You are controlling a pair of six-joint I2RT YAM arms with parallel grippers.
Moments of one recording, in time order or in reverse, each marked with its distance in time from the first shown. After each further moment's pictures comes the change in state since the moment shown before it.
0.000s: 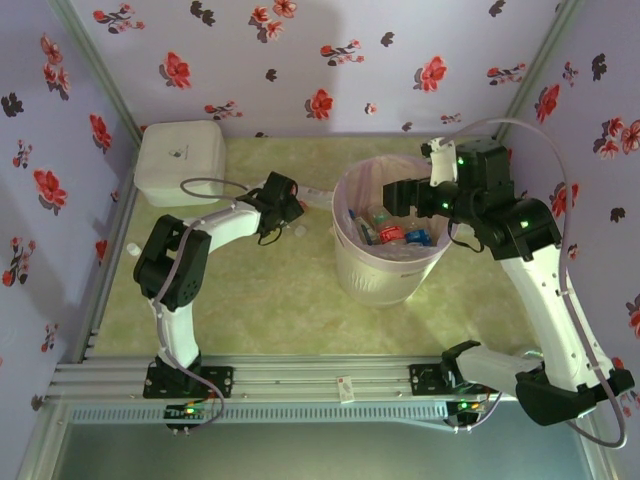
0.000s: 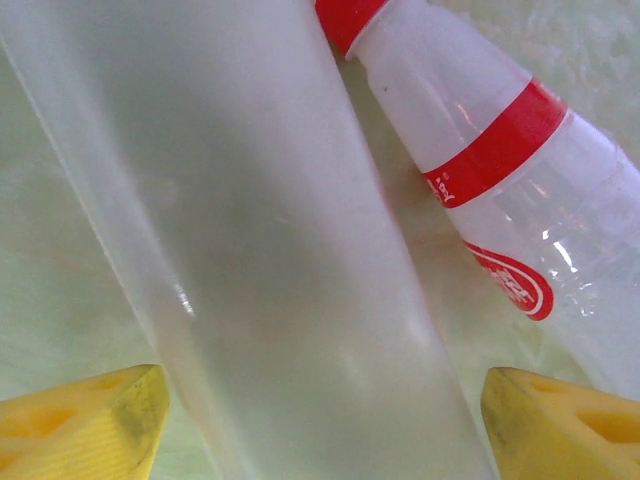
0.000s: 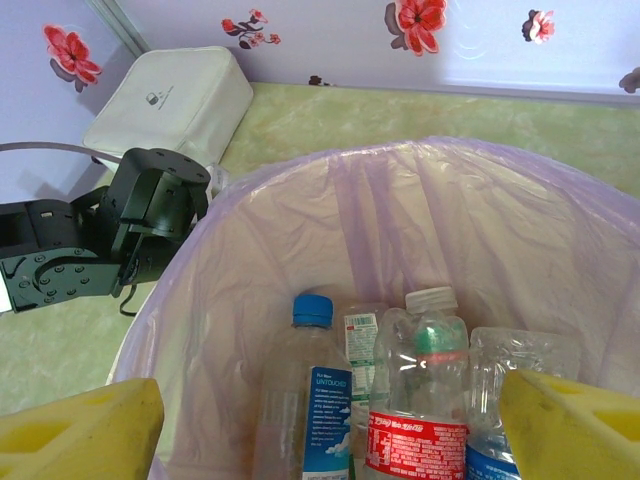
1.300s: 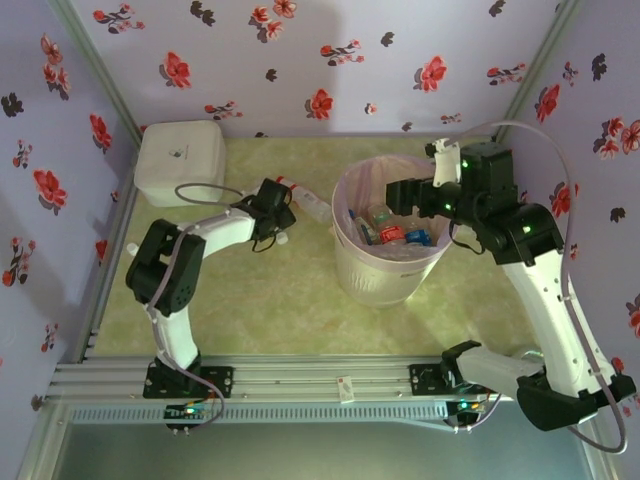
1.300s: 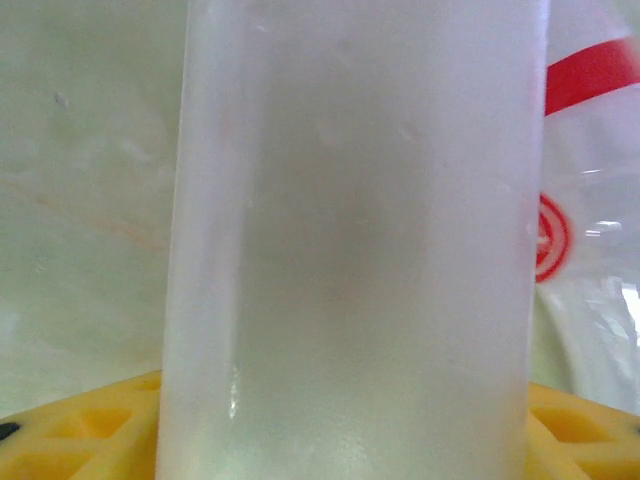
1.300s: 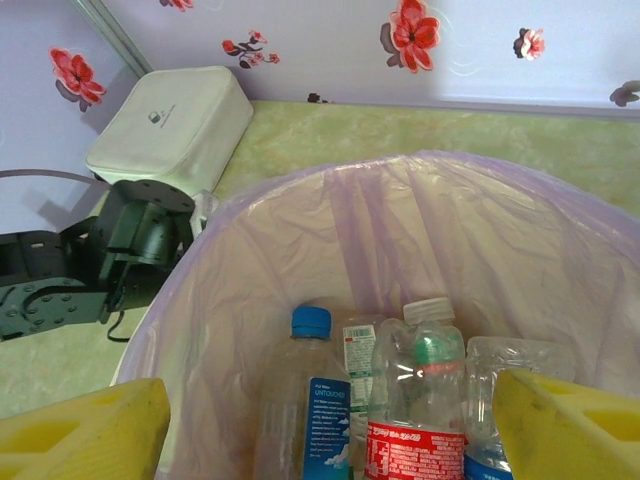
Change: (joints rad) left arm 0.010 -0.080 -0.103 0.034 0.006 0.056; right arm -0.010 -0.027 -0.026 0.037 0.000 0.016
